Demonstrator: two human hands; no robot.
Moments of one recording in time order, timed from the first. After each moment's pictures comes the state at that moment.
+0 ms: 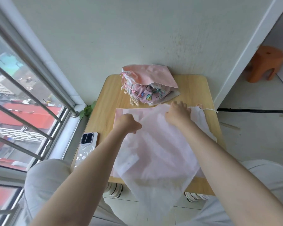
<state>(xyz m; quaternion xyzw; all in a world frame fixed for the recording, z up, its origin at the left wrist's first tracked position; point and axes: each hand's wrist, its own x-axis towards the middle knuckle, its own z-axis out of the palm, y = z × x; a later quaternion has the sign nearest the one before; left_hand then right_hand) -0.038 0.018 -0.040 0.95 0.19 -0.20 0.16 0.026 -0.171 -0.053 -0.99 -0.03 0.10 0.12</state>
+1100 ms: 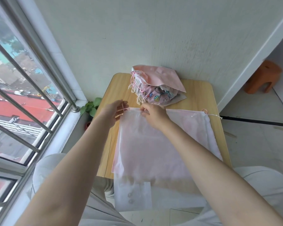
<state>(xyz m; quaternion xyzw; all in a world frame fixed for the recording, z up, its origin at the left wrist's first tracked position) -0.037 0.099 -0.033 0.59 0.31 -0.06 0.74 0.002 -0.086 -0.045 -0.93 -0.26 0.03 0.26</state>
